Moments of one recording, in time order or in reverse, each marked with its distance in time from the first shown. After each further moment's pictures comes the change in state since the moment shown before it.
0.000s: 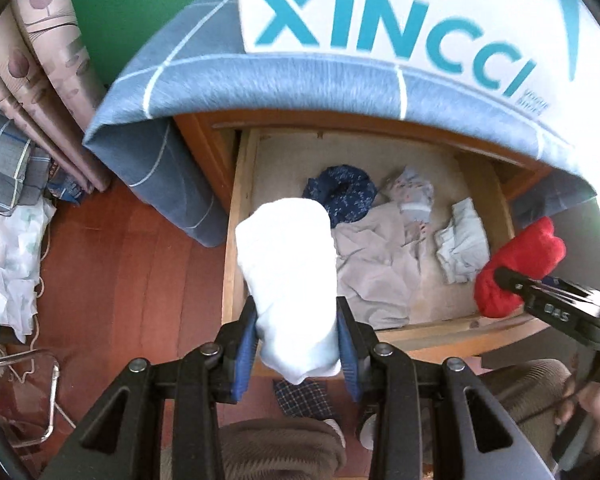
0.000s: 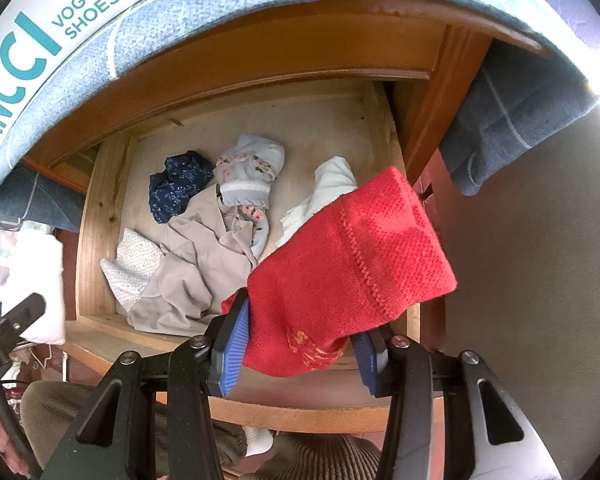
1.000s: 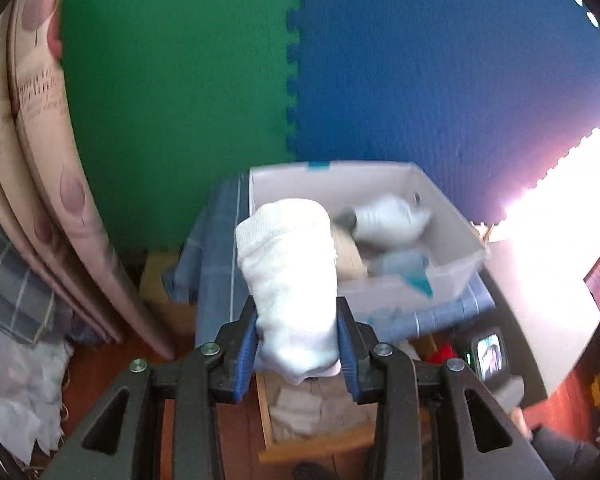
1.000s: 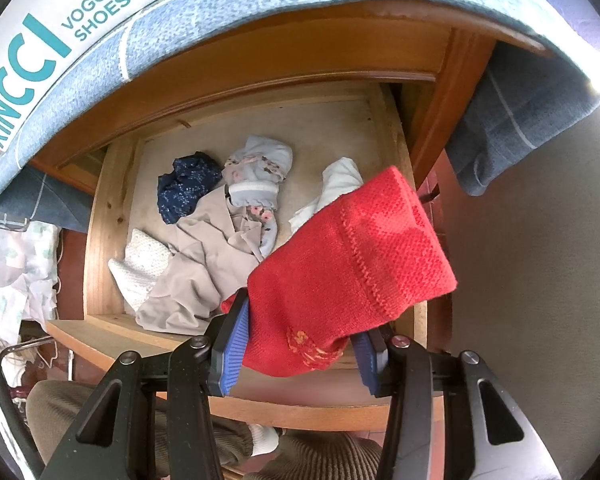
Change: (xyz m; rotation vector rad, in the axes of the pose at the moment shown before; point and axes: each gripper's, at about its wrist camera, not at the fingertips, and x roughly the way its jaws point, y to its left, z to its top) left arm -0.221 0.004 0.092 0.166 -0.473 -0.076; right arm -0.002 0.000 -0.001 0.002 -0.006 0.028
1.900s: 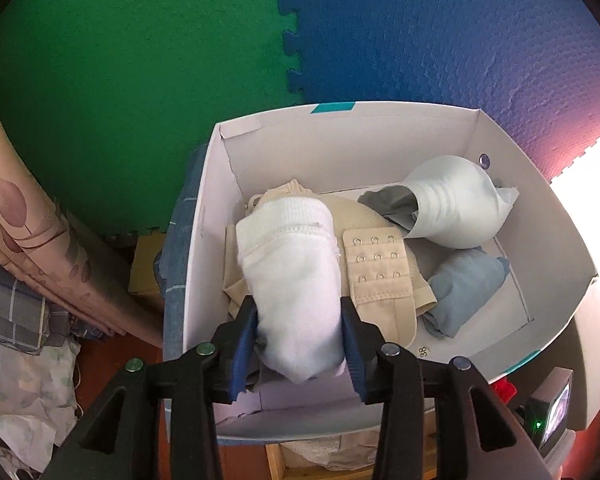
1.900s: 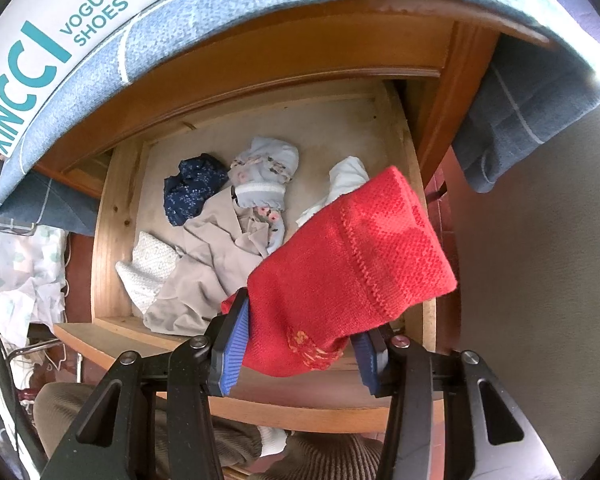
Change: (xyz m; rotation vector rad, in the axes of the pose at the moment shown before) left arm 0.161 -0.018 0.018 0.049 0.213 0.082; right arm -0.001 -0.001 0.000 0.017 -0.001 0.036
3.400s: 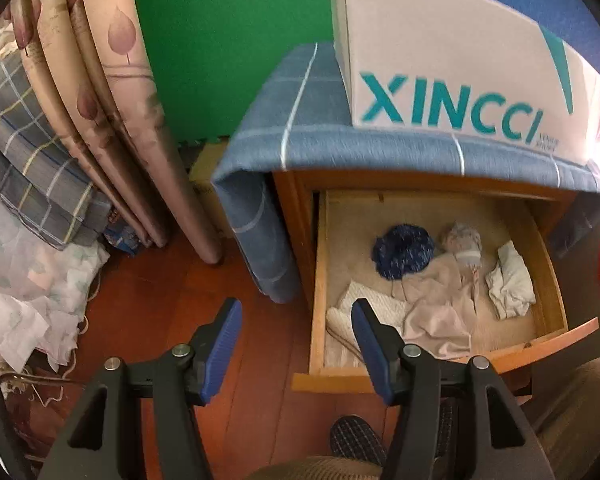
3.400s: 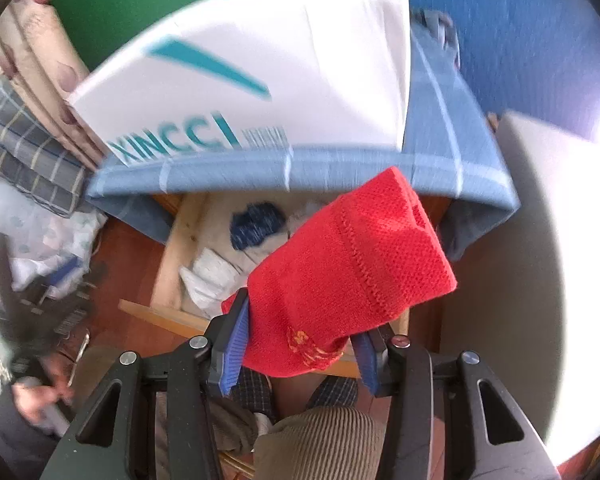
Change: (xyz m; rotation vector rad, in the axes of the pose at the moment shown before) left arm -0.005 0.042 -0.229 -0.173 0.003 0.164; right arm -0.137 0.026 -0.012 -0.178 -0.197 0.061
